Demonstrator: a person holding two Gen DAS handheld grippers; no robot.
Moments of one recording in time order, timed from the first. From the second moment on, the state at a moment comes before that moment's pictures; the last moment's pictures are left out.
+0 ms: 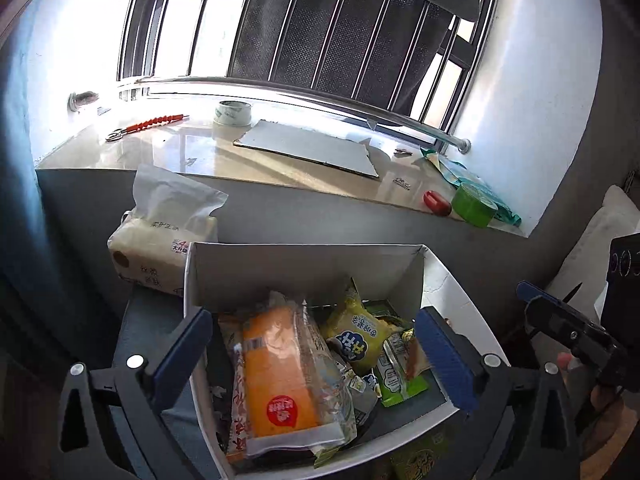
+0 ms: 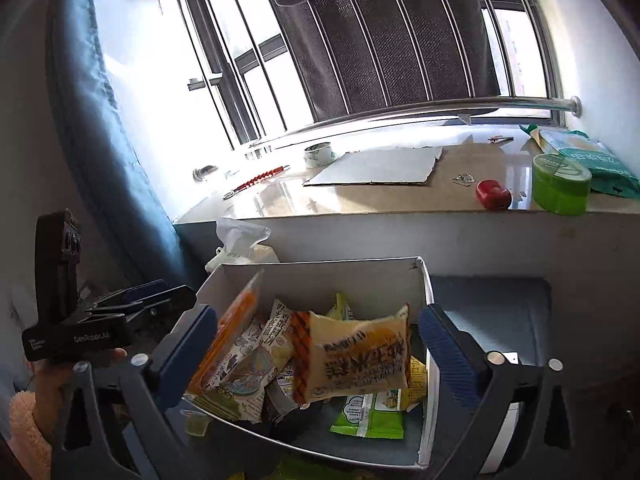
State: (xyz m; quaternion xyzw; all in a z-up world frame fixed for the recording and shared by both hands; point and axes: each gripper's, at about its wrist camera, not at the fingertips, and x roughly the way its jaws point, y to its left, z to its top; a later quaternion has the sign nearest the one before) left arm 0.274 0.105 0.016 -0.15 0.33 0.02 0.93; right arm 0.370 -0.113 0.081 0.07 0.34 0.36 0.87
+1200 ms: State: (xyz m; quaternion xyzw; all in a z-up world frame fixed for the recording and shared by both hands) left arm 0.054 0.037 -0.058 -0.16 0.29 -0.03 0.94; right arm 0.148 -0.213 -0.001 0.09 0.37 0.29 0.88
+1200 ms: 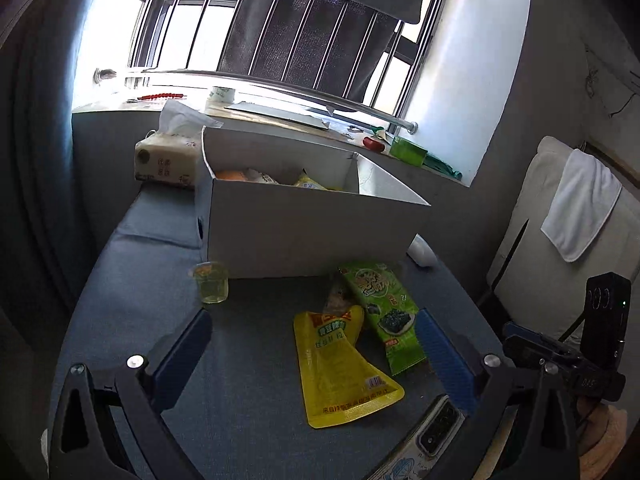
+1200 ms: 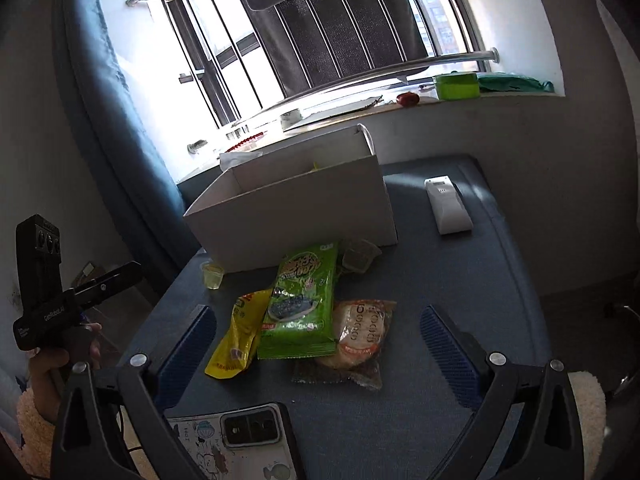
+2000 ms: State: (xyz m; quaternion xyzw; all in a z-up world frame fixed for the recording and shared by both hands) left arm 0.055 0.034 -0.089 -0.16 0.33 -0.02 0.93; right arm 0.200 -0.103 -0.033 -0.10 0.42 0.27 0.86
